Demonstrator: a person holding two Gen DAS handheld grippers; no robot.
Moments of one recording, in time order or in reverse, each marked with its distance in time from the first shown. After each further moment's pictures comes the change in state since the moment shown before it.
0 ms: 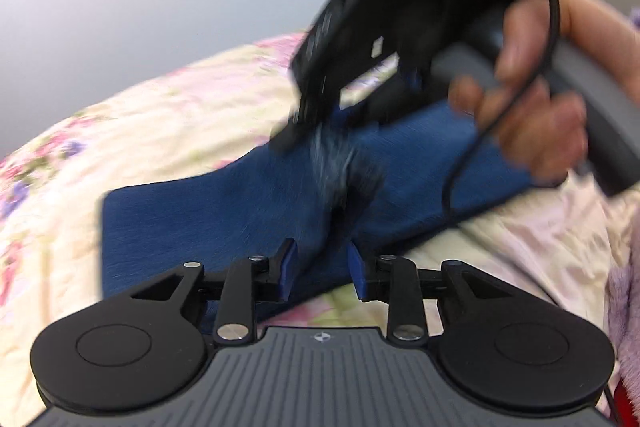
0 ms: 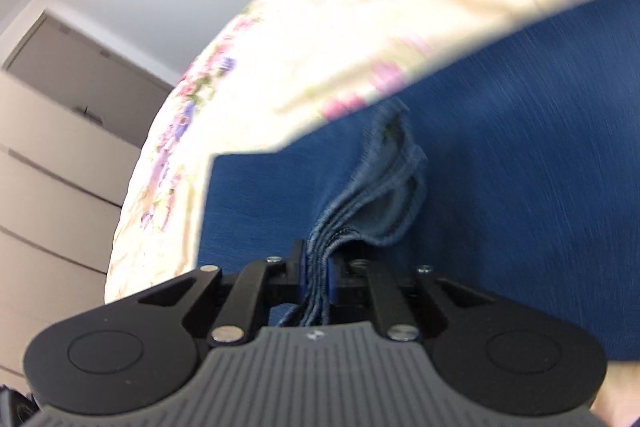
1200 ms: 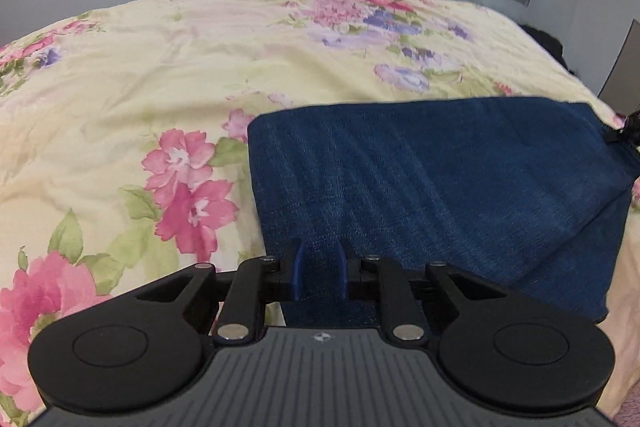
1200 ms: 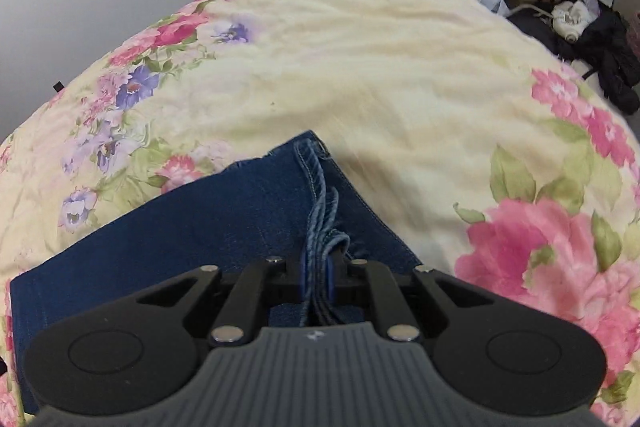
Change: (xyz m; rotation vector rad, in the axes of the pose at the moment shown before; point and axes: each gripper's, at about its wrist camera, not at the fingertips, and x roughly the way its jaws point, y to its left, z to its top) left arm 0.129 -0.028 0.042 -0.281 0.184 0.007; right arm -0.235 -0.370 0.128 0.135 -0.173 -0.584
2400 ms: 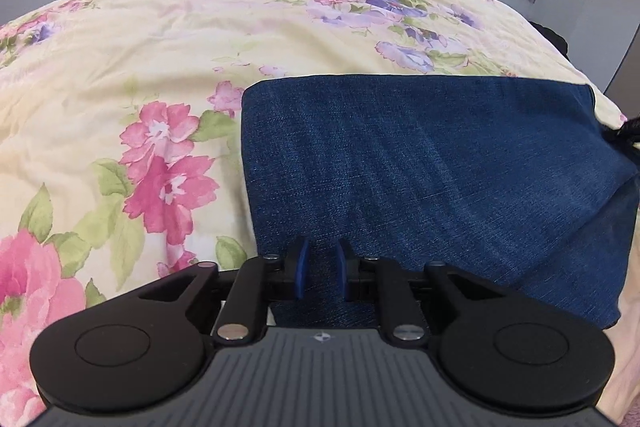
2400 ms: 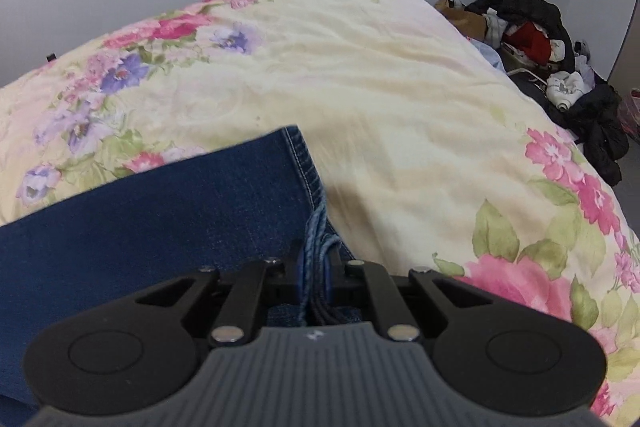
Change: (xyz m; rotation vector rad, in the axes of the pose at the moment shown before) left arm 0.017 -0.004 -0.005 -0.051 0.011 -0.024; right arm 0.019 0.024 -0.007 -0.213 -0.089 -0.169
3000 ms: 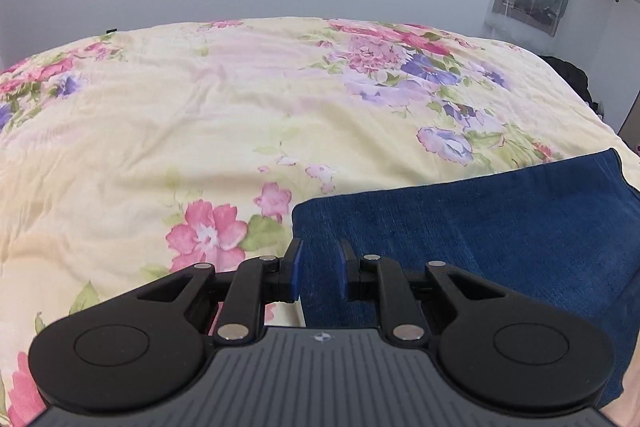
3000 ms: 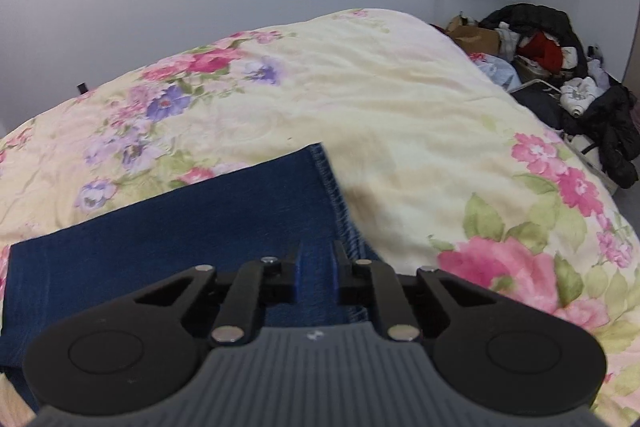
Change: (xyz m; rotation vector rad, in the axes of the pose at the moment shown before) left arm -0.004 0.021 0.061 -0.001 -0.111 0.078; right arm -0.079 -0.002 -0.025 0.003 -0.095 0.139
